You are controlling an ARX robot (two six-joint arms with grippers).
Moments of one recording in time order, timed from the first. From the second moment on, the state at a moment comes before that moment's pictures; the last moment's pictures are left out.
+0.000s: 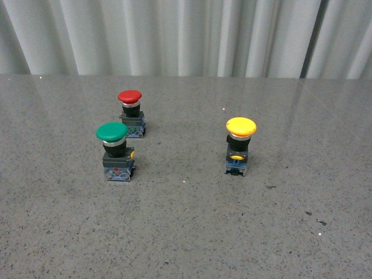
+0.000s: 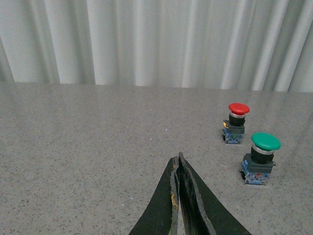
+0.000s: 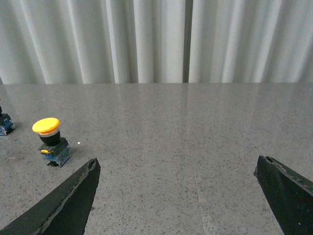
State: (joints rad) left arm 0.00 0.18 0.01 0.18 0.00 -0.01; right arm 0.00 0.00 0.01 0.00 0.00 0.01
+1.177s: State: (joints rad) left arm 0.00 0.01 0.01 0.00 0.00 -0.01; right arm -0.04 0.08 0.02 0.03 -0.16 0.05
